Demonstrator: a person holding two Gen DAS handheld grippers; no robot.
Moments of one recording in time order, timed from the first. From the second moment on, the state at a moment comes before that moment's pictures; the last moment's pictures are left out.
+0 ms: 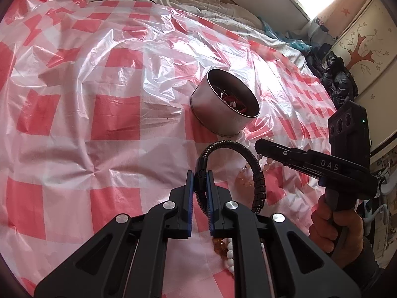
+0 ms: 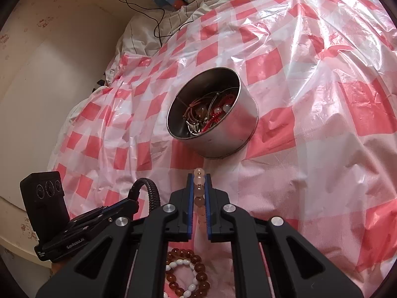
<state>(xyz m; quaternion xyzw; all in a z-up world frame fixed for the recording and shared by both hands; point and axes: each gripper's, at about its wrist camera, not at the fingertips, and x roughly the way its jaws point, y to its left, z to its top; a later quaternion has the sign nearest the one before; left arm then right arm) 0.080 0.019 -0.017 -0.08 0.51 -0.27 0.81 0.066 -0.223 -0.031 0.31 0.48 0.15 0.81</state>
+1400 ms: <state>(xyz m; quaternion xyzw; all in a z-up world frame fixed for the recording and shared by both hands) 0.132 -0.047 0.013 -0.13 0.44 -0.22 0.86 0.090 -0.266 0.038 0.32 0.32 0.15 0.88</state>
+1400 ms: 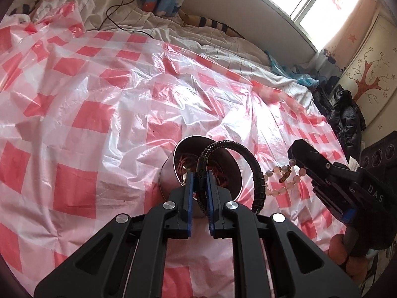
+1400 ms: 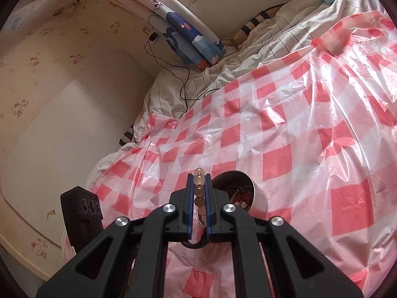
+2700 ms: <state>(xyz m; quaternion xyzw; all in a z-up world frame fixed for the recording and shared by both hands) 0.020 -0.034 0.042 0.12 0.34 -0.15 0.92 0.021 -0.238 0.032 0.24 0.42 0.10 0.87</state>
